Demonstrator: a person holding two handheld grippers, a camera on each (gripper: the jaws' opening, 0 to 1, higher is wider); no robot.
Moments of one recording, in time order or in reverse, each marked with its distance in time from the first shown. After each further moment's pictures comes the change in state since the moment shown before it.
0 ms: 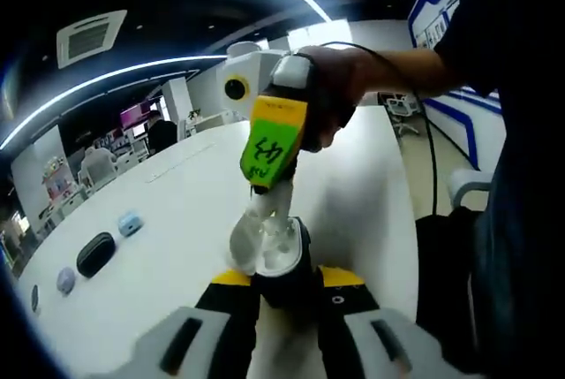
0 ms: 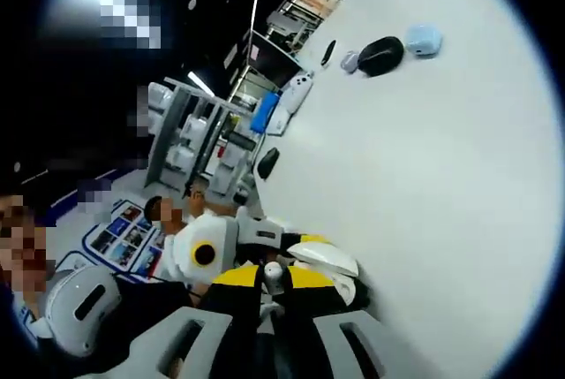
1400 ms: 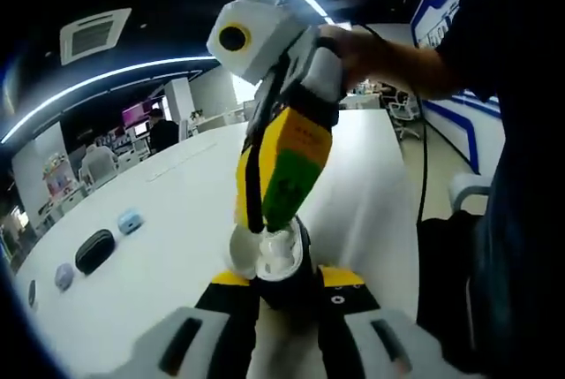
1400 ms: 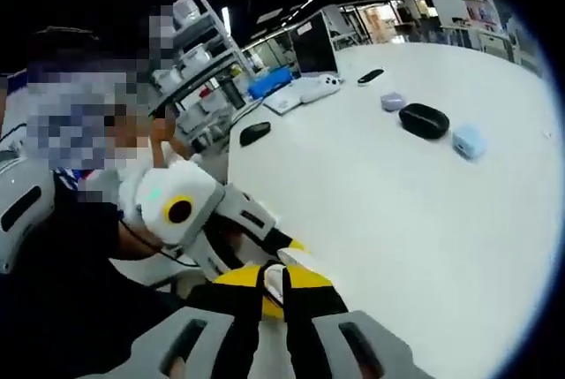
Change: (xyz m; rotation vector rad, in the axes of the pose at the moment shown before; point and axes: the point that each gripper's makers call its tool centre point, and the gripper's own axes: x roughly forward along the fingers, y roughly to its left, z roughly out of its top) left arm 0.001 0.001 -0.001 -0.018 -0.013 0.003; right arm 0.002 -0.006 -0.006 -0.535 0.116 -0.264
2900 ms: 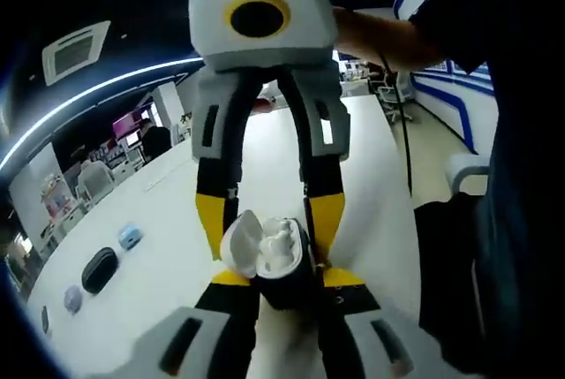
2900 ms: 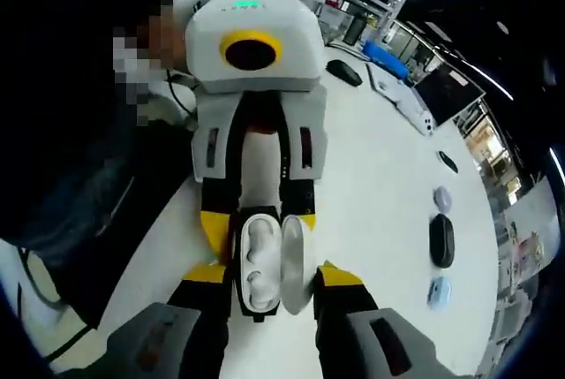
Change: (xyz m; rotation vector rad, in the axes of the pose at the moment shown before) left arm 0.001 -0.003 0.003 0.087 0.032 -0.021; right arm 0.015 -0.033 -0.032 -0.977 0.446 -0.116
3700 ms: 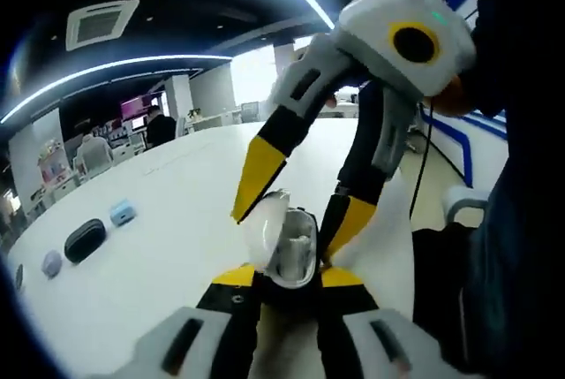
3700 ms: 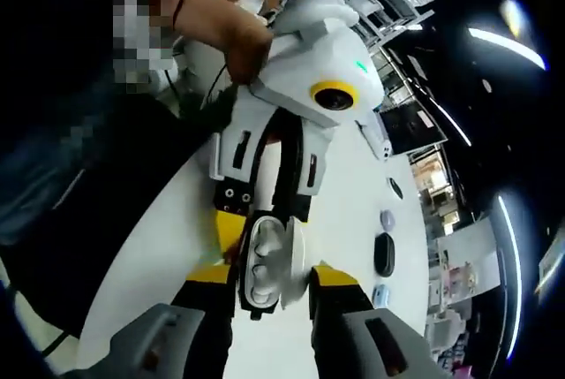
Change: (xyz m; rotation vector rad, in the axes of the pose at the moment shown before) left arm 0.000 0.000 -0.005 -0.161 -0.063 -0.018; right arm -0.014 0.008 0.006 -0.178 0.030 -0.349
